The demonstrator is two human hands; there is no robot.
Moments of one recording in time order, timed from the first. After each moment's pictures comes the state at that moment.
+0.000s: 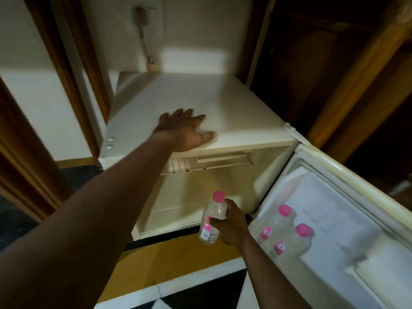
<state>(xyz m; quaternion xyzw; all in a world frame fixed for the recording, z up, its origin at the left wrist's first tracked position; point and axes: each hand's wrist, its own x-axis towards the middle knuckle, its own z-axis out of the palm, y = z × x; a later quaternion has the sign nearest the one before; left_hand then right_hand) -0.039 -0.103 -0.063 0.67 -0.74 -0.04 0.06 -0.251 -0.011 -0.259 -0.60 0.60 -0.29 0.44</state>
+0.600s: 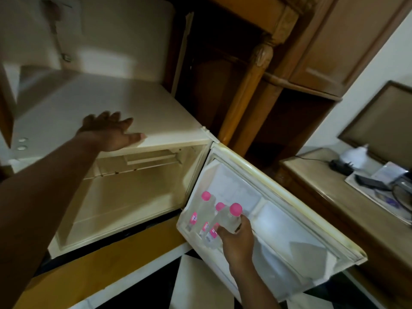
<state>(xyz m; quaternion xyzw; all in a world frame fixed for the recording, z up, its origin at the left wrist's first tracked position) -0.030 -0.102 -0.067 0.65 -0.76 -0.01 0.05 -0.363 0.127 -0.175 -0.36 0.72 -0.53 0.26</state>
